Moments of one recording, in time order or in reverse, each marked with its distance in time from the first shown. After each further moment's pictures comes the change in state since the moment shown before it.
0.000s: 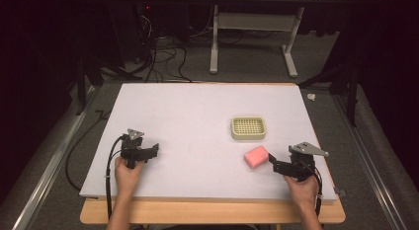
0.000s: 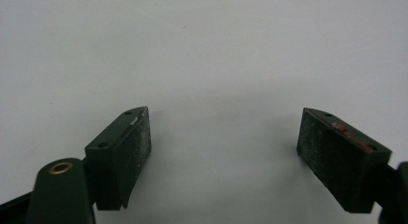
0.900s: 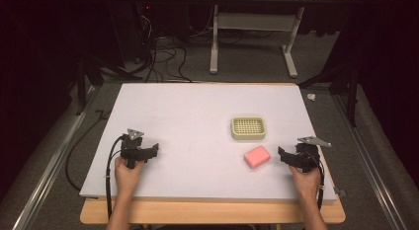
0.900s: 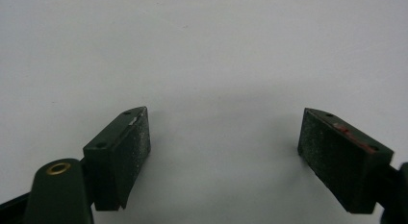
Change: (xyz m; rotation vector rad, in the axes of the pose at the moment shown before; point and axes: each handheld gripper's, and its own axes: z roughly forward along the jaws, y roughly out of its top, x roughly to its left) left arm 0.000 0.000 0.000 0.001 0.006 -0.007; right arm -0.041 -0.002 0.026 0.091 -0.138 0.118
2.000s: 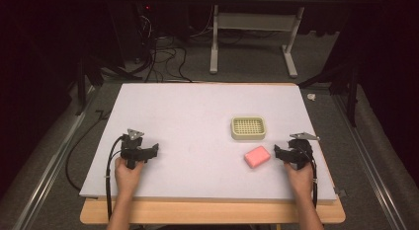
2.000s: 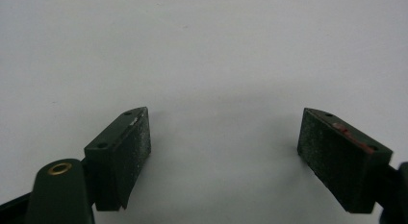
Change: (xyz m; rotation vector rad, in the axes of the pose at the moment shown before) left arm 0.000 0.000 0.000 -0.001 0.002 0.005; right arm 0.005 0.006 0.029 0.061 -0.061 -0.036
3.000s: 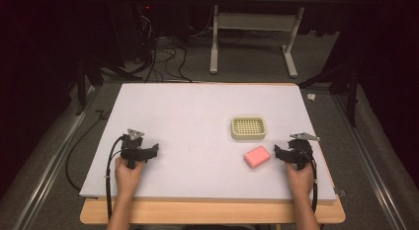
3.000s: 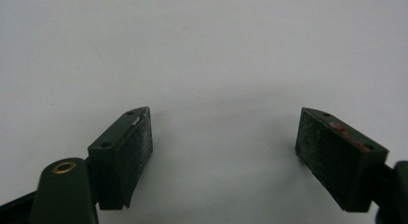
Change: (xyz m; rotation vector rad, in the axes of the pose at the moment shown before) left arm 0.000 0.000 0.000 -0.001 -0.006 0.007; right arm 0.000 -0.001 0.000 -0.007 -0.003 0.000
